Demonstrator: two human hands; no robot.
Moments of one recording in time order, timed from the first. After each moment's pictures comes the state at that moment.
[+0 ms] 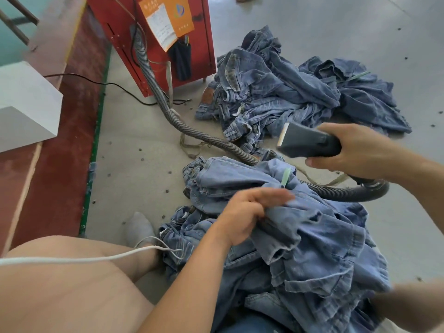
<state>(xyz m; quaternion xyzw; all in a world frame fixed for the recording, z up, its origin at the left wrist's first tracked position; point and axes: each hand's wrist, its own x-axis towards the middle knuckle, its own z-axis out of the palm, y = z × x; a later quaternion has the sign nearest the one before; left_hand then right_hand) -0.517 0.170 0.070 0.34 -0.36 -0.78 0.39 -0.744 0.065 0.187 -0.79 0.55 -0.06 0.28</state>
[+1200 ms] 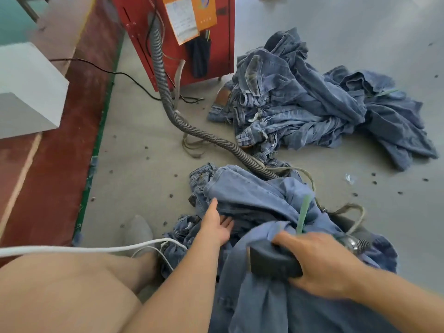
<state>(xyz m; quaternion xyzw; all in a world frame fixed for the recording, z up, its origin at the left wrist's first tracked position) -0.443 0.108 -0.063 0.56 0.21 -0.65 0.47 -0.680 0.139 0.086 -0.87 0.38 0.13 0.29</state>
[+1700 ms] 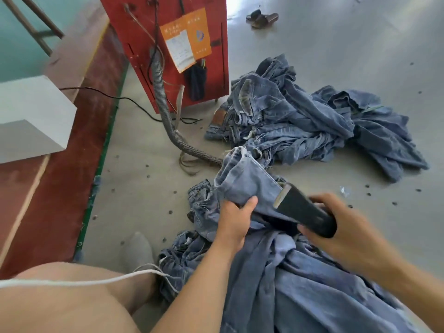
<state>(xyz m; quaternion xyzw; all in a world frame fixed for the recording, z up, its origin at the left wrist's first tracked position) -0.497 0.101 0.013 0.60 -0.26 -0.52 0.55 -0.713 0.117 0.134 -0.77 0.55 -0.14 0.30</state>
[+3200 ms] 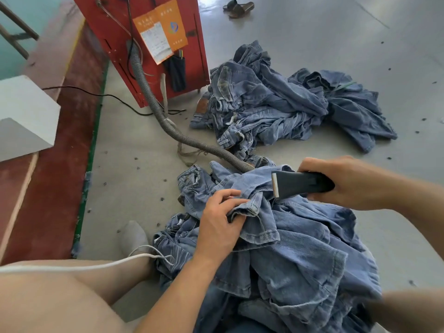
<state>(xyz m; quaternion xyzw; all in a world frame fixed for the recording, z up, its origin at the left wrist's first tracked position) -0.503 0.201 0.071 0.63 -0.61 -0.26 0.40 -0.773 0.094 0.178 -0.87 0.43 0.04 0.25</state>
